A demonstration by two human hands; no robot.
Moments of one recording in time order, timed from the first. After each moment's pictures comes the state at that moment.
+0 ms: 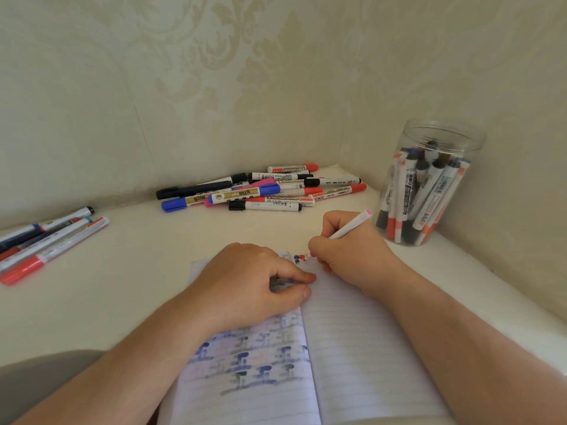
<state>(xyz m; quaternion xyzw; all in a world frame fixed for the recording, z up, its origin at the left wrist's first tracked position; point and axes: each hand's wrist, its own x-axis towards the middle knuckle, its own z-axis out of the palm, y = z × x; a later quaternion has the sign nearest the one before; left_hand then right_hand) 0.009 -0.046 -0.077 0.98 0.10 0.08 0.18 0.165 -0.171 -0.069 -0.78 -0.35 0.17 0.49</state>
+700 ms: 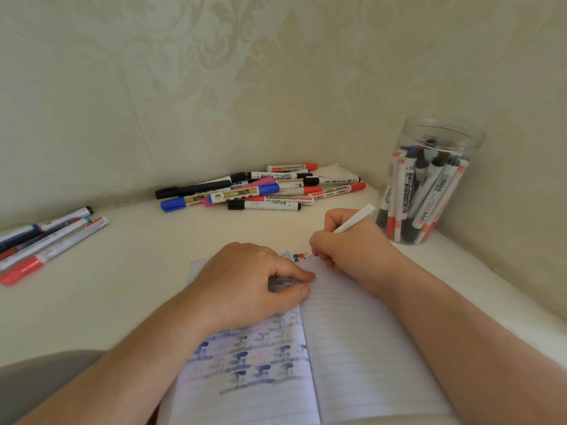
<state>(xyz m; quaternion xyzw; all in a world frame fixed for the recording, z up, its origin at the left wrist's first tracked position) 0.007 -0.045 -0.078 0.98 0.09 0.08 0.18 0.166 -0.171 -0.064 -0.74 -0.32 0.23 0.55</state>
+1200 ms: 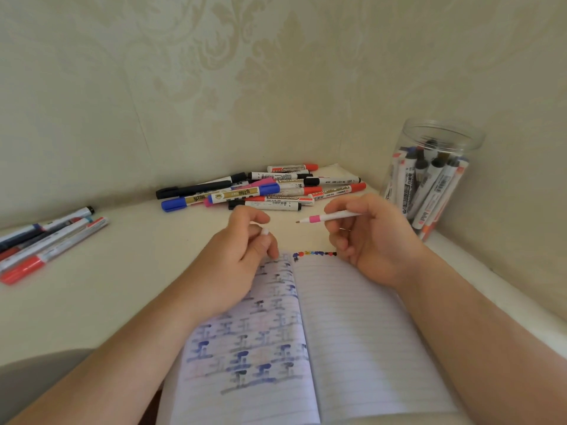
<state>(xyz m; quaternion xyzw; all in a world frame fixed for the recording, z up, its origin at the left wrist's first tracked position) 0.000 -0.034 -0.076 0.87 0.19 0.19 0.40 0.190 -0.181 -0.054 -0.56 -0.22 0.42 0.68</state>
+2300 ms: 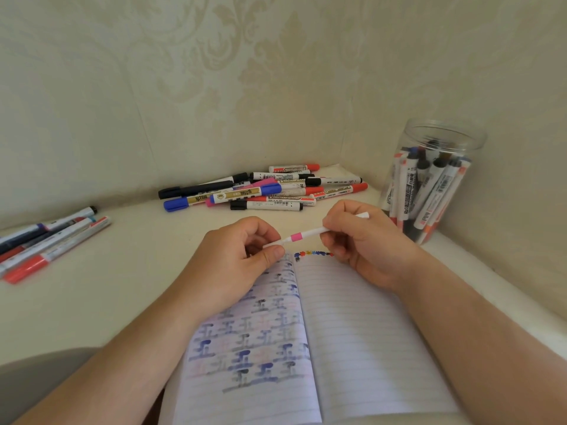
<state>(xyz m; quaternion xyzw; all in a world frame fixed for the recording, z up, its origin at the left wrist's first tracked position) 0.002 -0.035 -0.077 0.86 0.24 0.22 0.39 0.181 -0.178 -0.058 -0.61 -0.30 0.36 0.64</state>
